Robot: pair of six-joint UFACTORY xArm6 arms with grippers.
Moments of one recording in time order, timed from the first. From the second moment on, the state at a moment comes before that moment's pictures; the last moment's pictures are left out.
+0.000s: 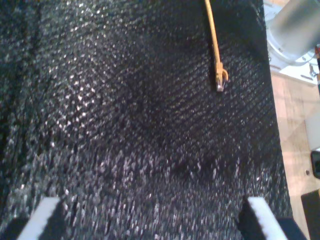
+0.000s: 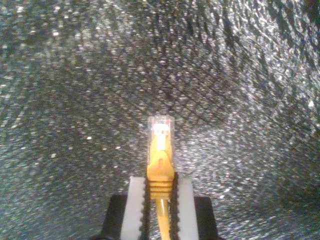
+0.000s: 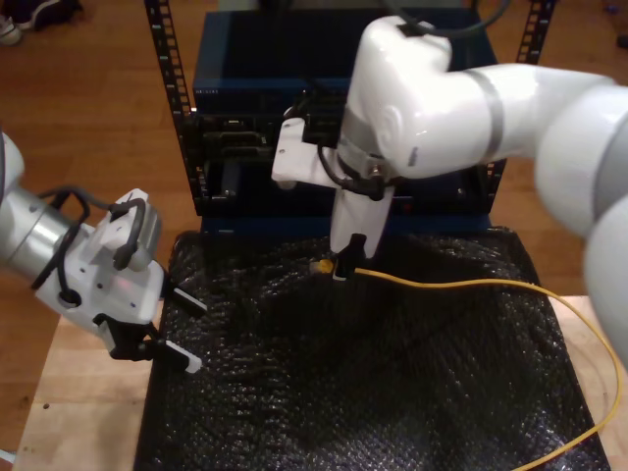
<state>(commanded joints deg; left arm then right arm) 15.6 -14.4 -44.9 -40.7 89.1 -254.6 27.0 -0.3 -66.3 13.5 64.2 -62.8</state>
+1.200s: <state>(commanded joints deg) 7.3 -7.4 -54.9 -56.7 88.9 -249.0 15.2 -9.5 -61.9 38.3 74.3 -74.5</state>
